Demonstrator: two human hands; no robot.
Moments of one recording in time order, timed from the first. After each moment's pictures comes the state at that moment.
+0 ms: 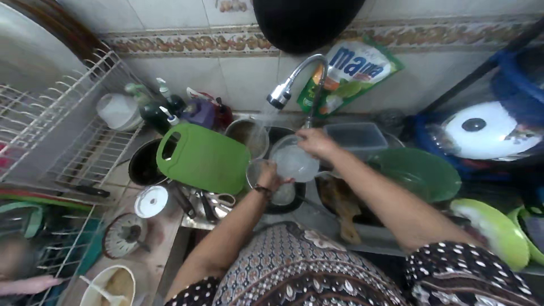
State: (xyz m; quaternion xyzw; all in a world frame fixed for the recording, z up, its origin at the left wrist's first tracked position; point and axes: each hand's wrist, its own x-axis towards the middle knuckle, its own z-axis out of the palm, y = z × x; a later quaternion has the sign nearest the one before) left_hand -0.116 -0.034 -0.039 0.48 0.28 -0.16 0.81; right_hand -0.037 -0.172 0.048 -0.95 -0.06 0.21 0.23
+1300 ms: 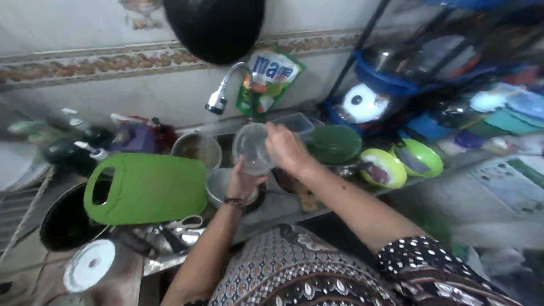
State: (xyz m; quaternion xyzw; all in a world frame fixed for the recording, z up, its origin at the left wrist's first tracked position) left_hand -0.136 -0.051 -0.031 0.39 0.08 -0.24 0.89; right_hand -0.138 -0.178 0.087 -0.99 -0.01 -0.05 0.14
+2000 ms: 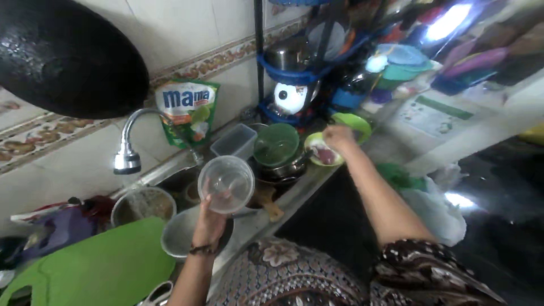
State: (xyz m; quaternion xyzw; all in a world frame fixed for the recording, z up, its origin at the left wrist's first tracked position) left_hand -0.142 -0.088 -0.030 0.47 -0.04 -0.27 0.84; right_hand -0.227 -0.480 0.041 -0.90 0.35 -0.09 0.23
